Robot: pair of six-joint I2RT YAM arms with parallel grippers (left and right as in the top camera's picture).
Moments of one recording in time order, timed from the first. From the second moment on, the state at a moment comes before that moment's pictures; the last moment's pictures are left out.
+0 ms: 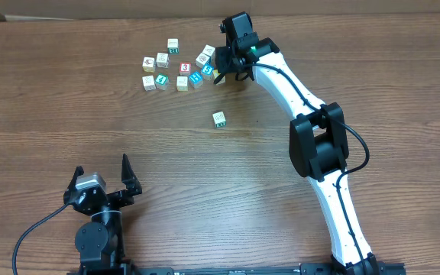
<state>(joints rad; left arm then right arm) 0.06 0.02 0.01 -0.06 -0.15 -0.15 0.41 2.60 2.31 -0.66 -0.03 0.25</state>
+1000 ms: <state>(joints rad) 0.06 0.02 0.01 -0.06 -0.15 -0.15 0.41 2.63 2.36 -0.71 0.00 0.25</state>
